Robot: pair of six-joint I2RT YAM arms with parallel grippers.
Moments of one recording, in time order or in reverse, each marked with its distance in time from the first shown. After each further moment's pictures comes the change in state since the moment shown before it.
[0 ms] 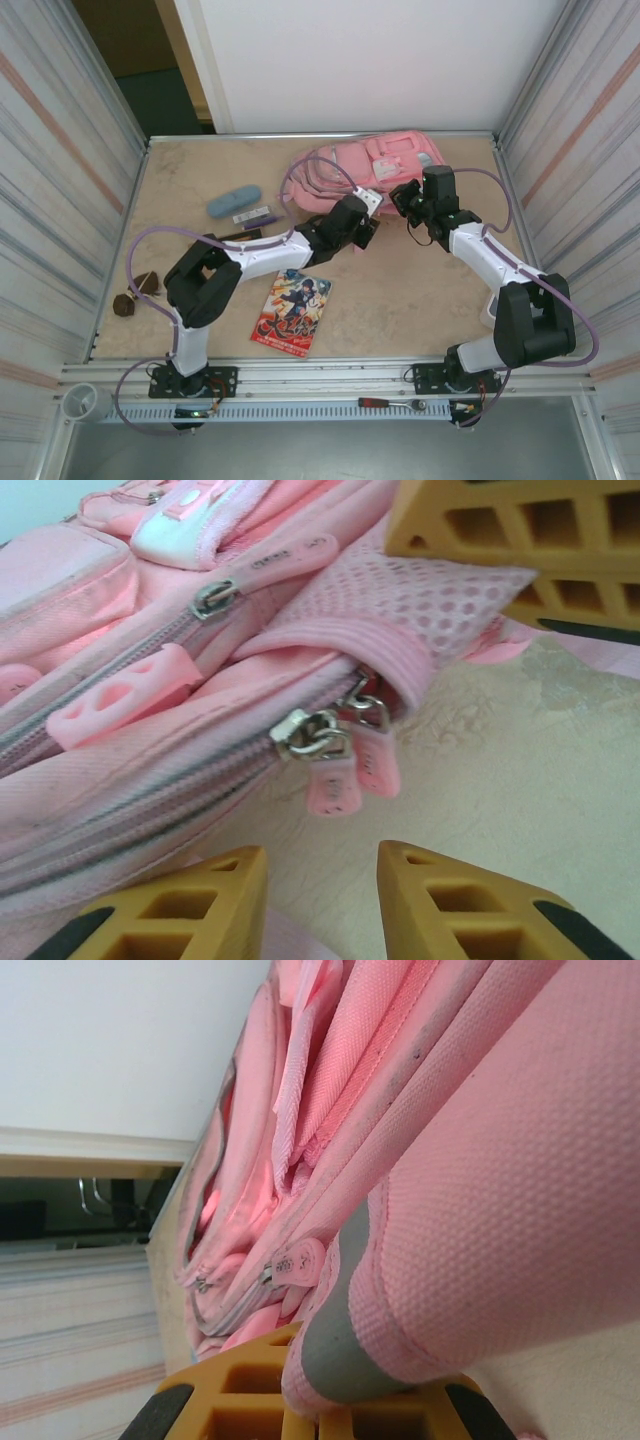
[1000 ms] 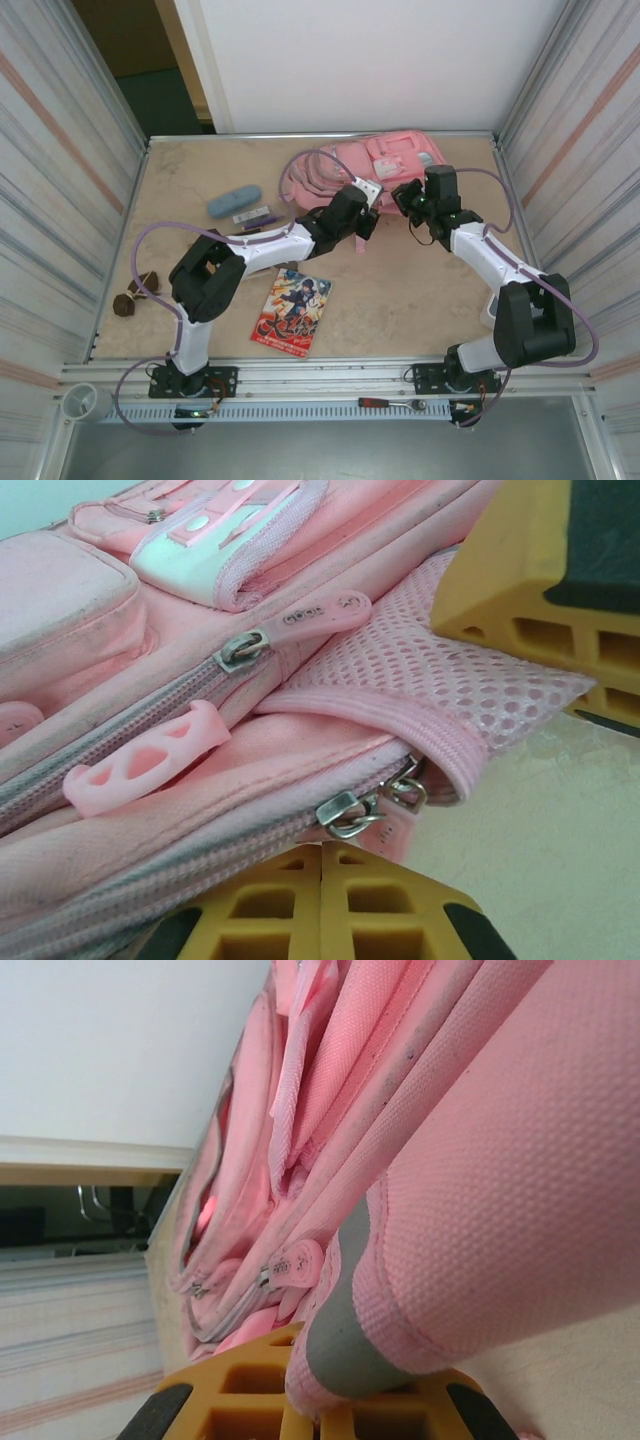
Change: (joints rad) left arm 0.035 0.046 0.069 0.009 0.074 -0.064; right arm -0.021 0.000 0.000 0.000 0.003 -0.005
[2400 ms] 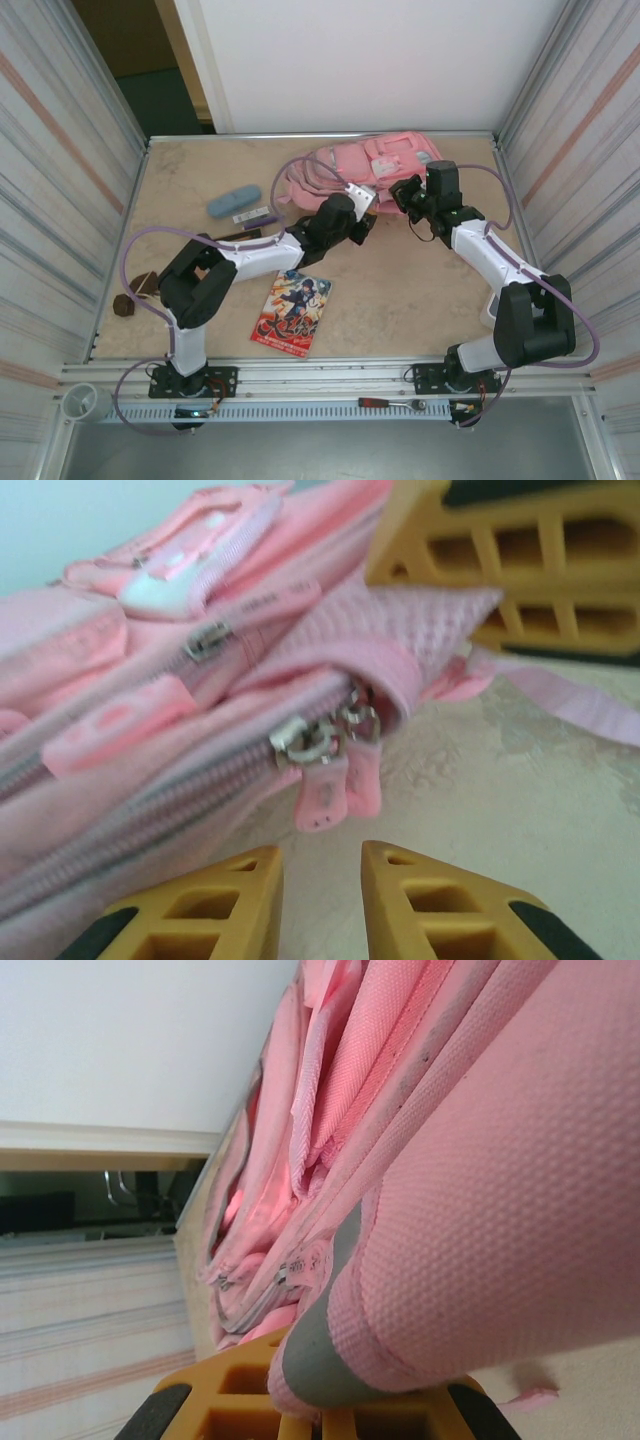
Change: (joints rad) left arm -0.003 -0.082 -0.152 0.178 0.024 0.087; right arm 0.005 0.000 0.035 -0.014 -0.062 0.031
